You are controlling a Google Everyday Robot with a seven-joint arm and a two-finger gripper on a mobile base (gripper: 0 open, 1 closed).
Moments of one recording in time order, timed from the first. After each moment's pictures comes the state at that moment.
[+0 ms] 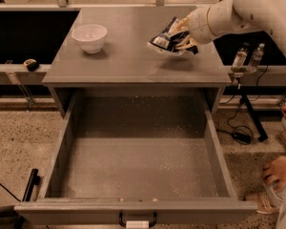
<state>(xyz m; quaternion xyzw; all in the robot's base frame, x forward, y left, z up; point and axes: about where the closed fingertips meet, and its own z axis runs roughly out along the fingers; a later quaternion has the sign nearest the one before) 0.756 -0.121 0.919 -0.80 0.38 -0.18 0.44</state>
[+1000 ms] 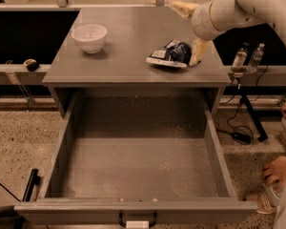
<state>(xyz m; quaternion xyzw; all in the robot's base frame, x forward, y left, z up) 0.750 -0.127 0.926 -0.81 0.38 -0.18 0.41</state>
